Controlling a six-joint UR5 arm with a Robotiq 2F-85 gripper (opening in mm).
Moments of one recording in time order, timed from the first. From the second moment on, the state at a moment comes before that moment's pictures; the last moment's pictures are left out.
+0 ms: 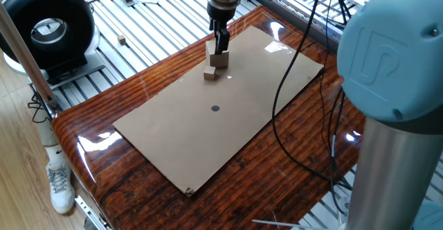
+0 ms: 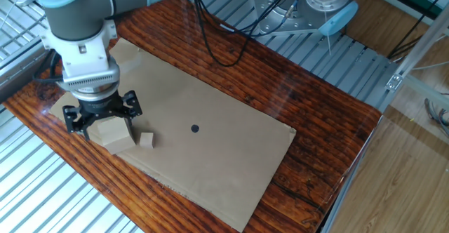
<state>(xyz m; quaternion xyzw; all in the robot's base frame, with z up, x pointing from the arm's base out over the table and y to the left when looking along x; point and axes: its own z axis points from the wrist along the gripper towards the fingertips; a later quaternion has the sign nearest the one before) 0.677 -0.062 0.057 -0.50 0.86 -0.03 0.08</state>
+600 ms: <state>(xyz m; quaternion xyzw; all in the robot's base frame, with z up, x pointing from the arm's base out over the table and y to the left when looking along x) 0.674 -0.059 0.048 -0.50 0.86 -0.01 0.07</state>
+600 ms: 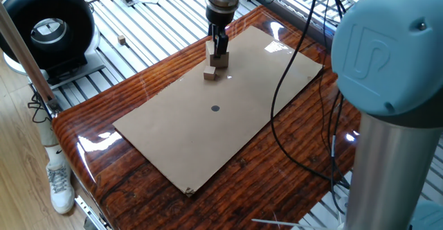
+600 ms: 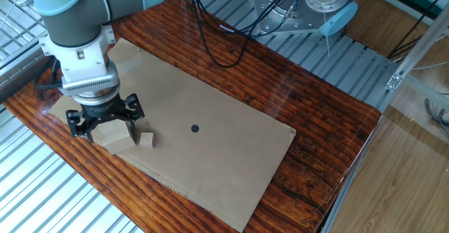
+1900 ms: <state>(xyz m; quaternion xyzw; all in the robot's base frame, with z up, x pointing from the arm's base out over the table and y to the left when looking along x) 0.665 -0.057 0.029 -0.49 0.87 0.01 0.06</state>
